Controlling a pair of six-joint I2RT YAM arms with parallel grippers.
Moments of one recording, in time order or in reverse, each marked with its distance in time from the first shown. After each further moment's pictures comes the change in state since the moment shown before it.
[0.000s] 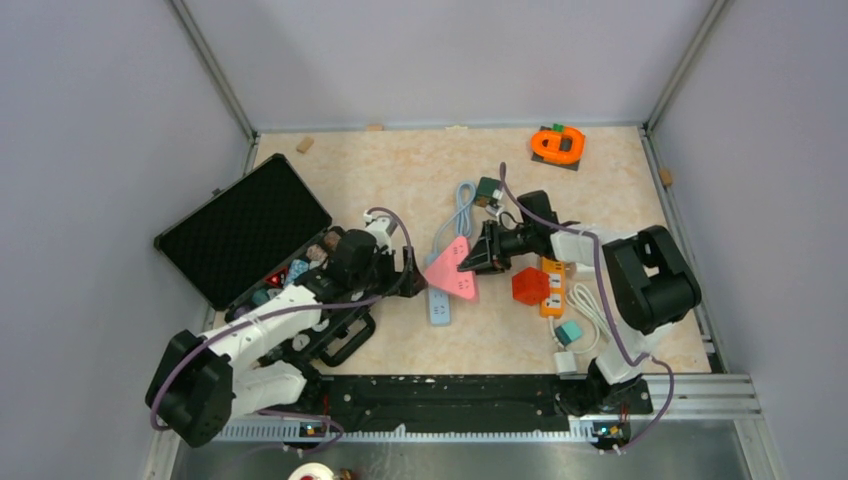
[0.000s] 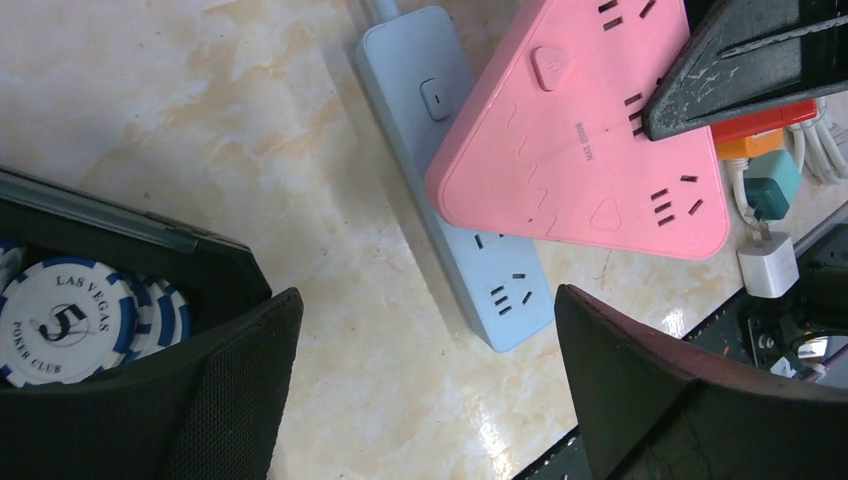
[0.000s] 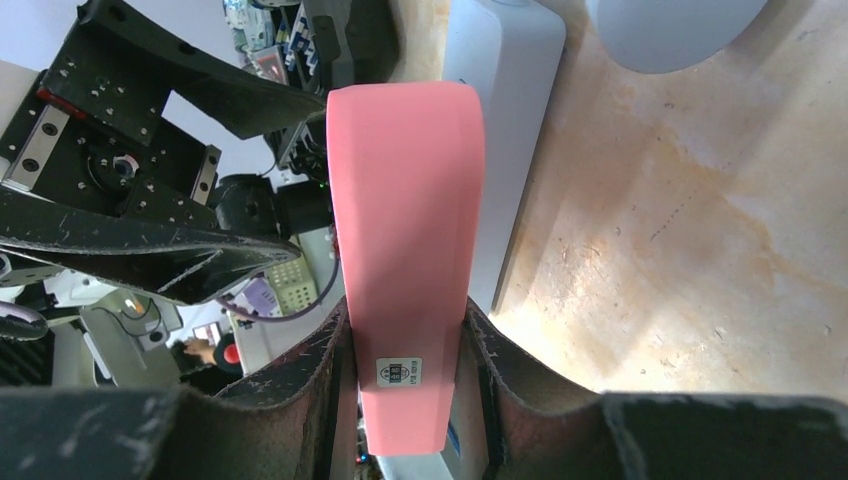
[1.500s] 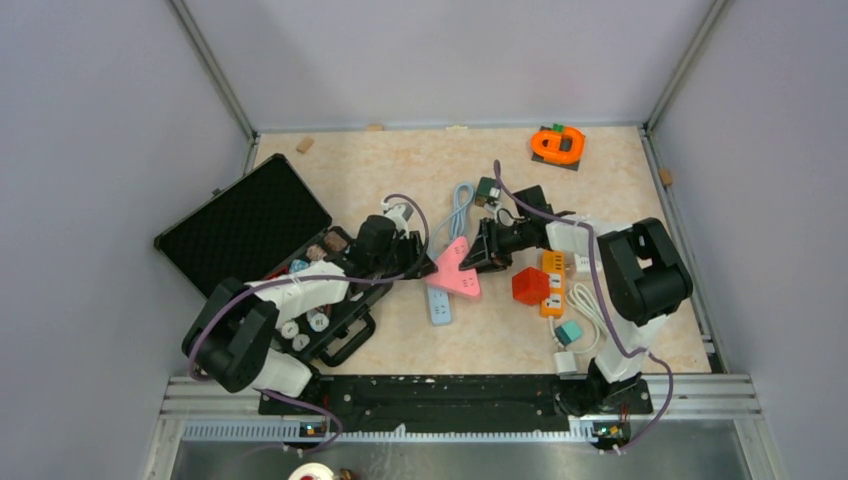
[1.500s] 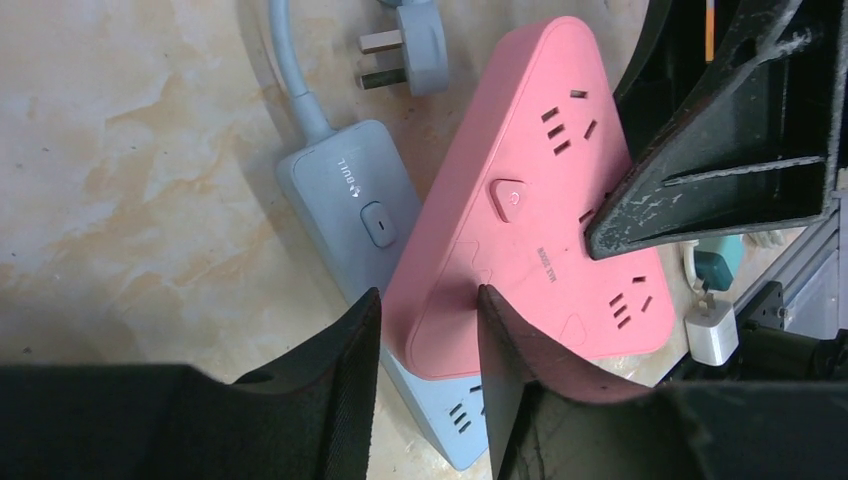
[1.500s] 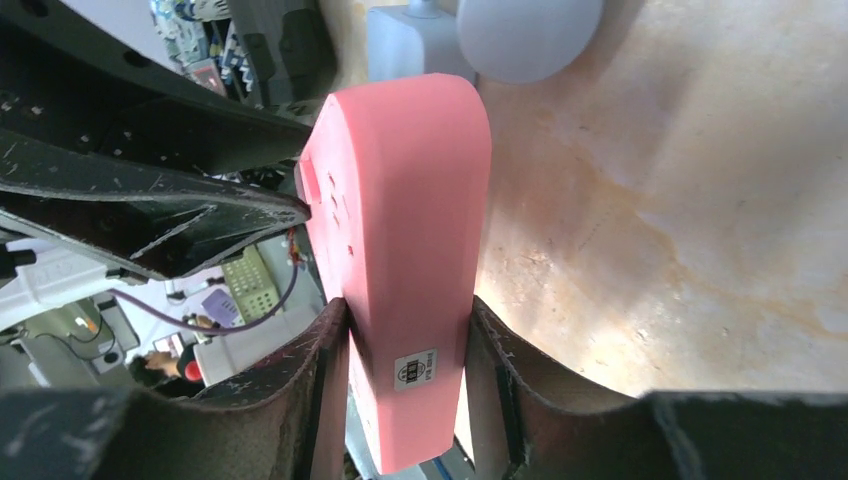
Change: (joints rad) left arm 0.000 0.325 0.103 0.235 0.066 -0.111; right arm -0.002 0.067 0.108 -0.164 0.058 -0.117
